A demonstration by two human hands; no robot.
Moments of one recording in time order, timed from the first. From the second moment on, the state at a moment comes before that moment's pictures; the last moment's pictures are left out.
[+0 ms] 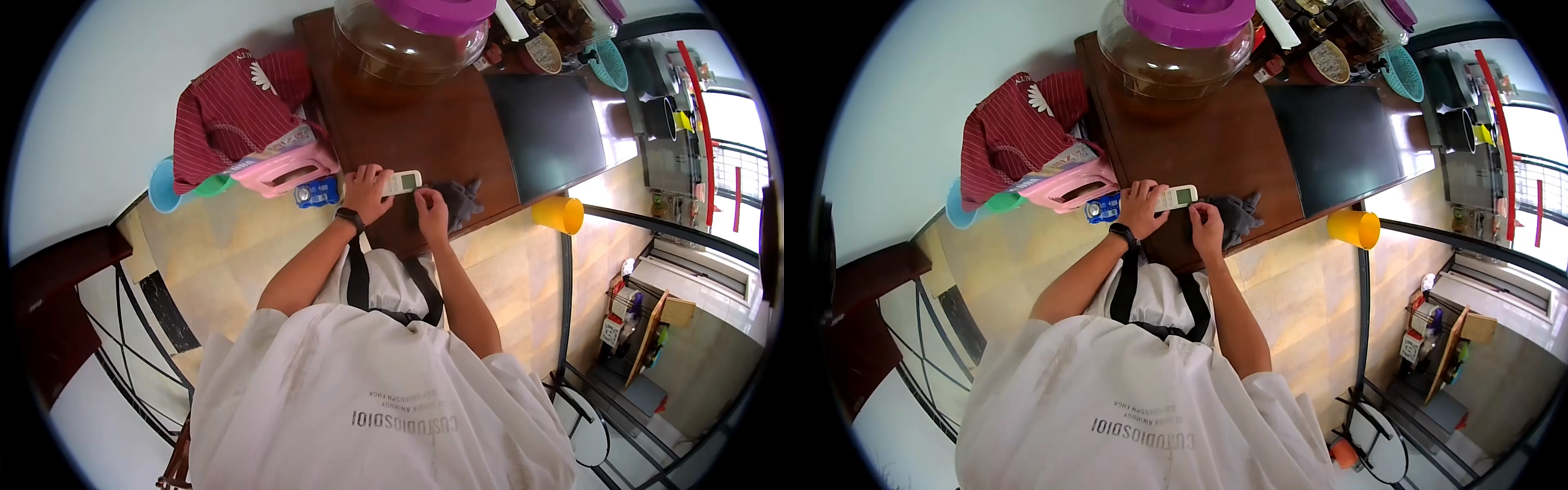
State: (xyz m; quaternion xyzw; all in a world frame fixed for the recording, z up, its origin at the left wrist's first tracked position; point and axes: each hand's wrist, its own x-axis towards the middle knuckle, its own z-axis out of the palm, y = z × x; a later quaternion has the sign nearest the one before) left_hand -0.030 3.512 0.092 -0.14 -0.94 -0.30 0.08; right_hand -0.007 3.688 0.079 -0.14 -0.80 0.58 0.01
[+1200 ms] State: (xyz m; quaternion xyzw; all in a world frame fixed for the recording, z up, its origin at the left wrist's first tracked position) left_hand -0.032 3.515 0.084 -0.11 -0.94 -0.30 0.06; right_hand -0.021 3.662 0.086 -0.16 -0.86 0.48 0.12
